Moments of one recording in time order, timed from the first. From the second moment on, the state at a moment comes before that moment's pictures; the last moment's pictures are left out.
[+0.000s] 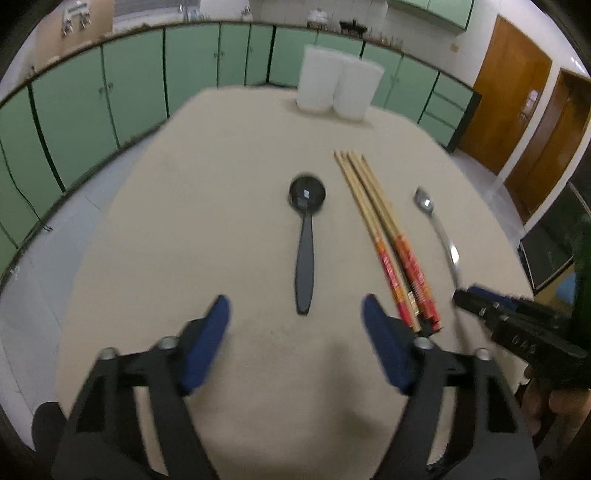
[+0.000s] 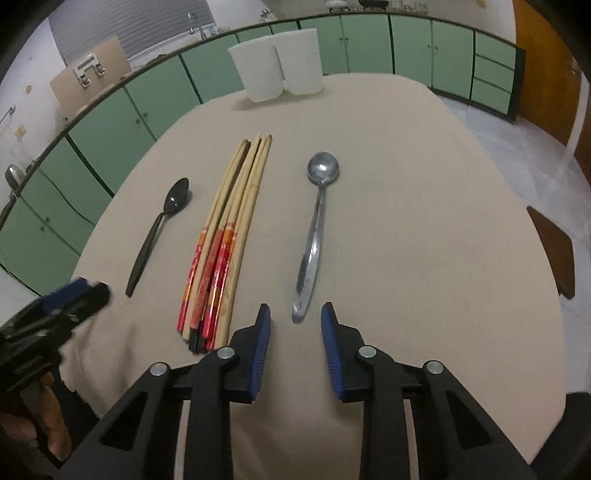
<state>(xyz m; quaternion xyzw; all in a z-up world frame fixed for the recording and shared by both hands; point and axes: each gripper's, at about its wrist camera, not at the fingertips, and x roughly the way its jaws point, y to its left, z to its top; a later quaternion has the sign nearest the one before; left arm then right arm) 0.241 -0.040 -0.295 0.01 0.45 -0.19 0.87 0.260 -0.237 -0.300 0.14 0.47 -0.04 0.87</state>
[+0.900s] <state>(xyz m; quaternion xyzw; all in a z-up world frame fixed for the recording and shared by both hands) 0.245 -0.068 -0.282 0.05 0.43 -0.20 0.88 0.271 -0.249 -0.287 0.11 0.44 -0.05 0.89</state>
